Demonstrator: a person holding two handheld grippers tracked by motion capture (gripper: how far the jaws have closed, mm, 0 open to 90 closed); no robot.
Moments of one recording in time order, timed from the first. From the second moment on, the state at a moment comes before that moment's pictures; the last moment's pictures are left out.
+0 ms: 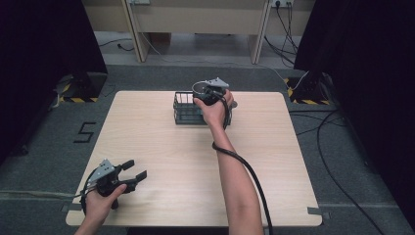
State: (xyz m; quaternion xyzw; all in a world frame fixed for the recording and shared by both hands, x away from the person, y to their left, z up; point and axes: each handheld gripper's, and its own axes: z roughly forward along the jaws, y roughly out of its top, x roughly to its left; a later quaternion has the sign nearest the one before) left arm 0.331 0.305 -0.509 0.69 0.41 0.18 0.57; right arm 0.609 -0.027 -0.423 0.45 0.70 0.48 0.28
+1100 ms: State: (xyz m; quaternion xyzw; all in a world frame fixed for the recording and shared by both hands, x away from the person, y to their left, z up) left arm 0.332 0.304 -0.509 0.69 0.41 0.18 0.57; right arm 0.573 -0.041 -0.427 0.46 0.71 0.47 0.26
